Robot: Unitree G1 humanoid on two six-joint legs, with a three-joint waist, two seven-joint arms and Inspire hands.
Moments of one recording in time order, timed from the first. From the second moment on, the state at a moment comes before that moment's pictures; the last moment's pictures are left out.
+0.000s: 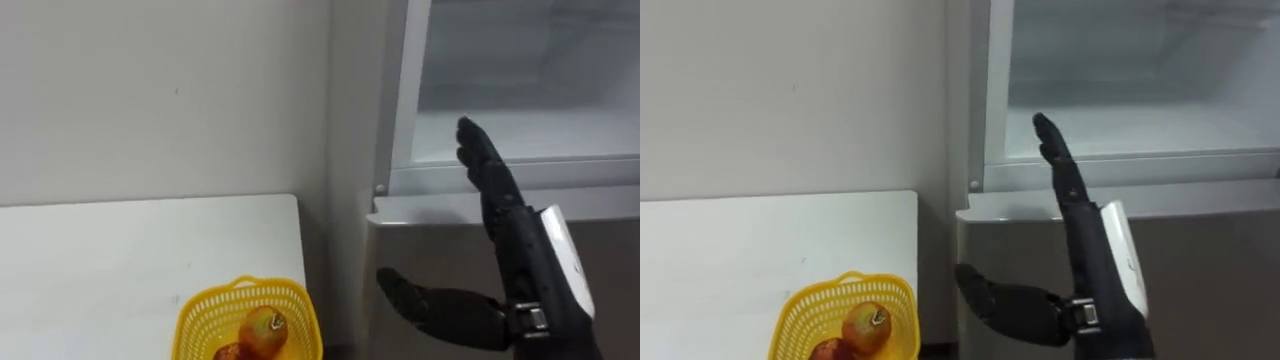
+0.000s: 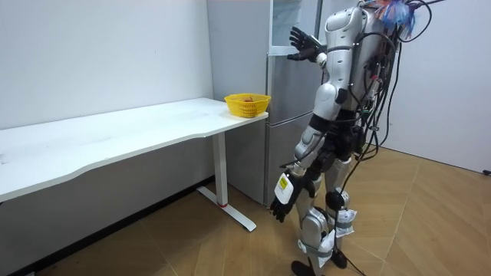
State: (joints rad) left arm 0.23 0.23 -0.07 1.15 0.31 0.01 0.00; right arm 0.09 -0.26 0.12 -0.37 -0.17 -0.22 -0.34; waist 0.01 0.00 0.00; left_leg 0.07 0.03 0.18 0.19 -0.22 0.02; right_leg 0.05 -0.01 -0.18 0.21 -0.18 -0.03
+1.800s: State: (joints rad) left arm 0.32 0.24 0.18 1.00 0.20 -0.01 0.05; right arm 0.18 -0.29 -0.65 0.19 1.52 -0.23 -0.54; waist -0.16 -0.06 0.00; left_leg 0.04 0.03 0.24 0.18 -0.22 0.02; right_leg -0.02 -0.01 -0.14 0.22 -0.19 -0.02
